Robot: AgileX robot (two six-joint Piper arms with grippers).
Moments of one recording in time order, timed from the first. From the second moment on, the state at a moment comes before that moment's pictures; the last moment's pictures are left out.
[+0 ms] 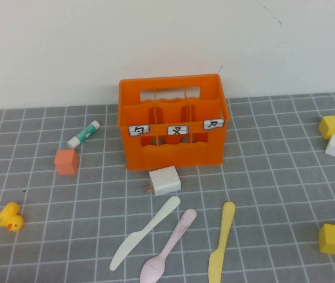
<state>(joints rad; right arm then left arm) 0.01 -0.02 -0.14 0.50 0.26 -0.91 -0.07 -0.01 0.02 0.05 0.36 -0.24</state>
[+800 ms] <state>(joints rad) 0.01 -0.02 0.03 0.00 0.40 -0.27 -0.07 -0.01 0.02 0.05 0.37 -0.24</state>
